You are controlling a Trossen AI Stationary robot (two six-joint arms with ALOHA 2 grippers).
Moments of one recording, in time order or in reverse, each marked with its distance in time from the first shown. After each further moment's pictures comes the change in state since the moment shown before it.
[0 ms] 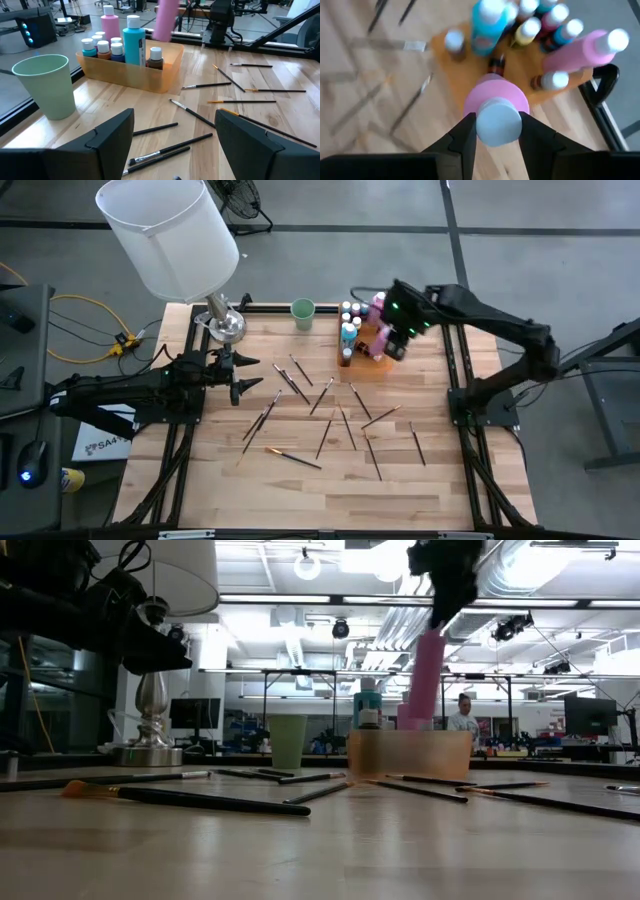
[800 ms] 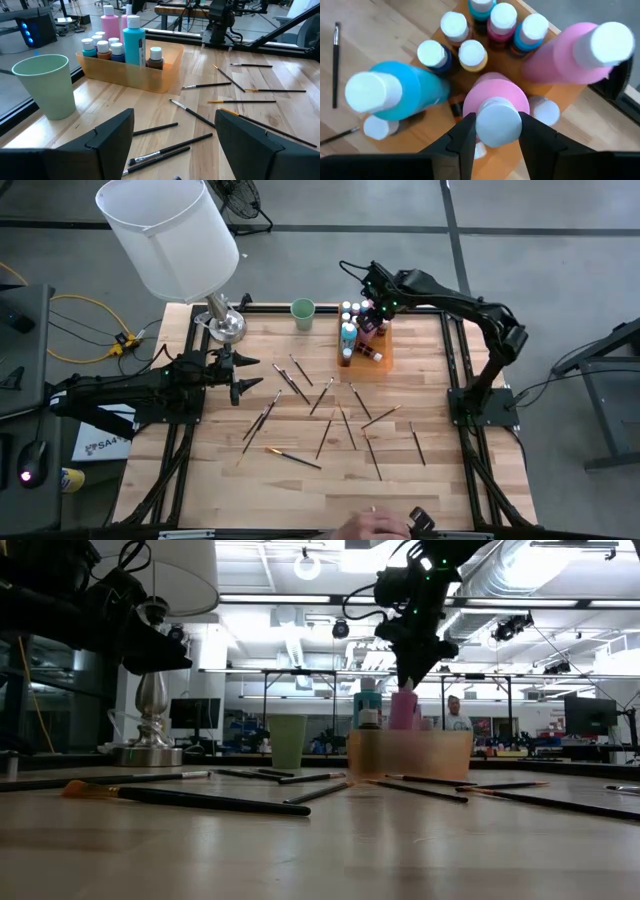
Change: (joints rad) left arm 0.000 0.000 0.000 0.000 0.000 0.000; right arm -0.213 0.289 0.012 0.216 -0.036 0.233
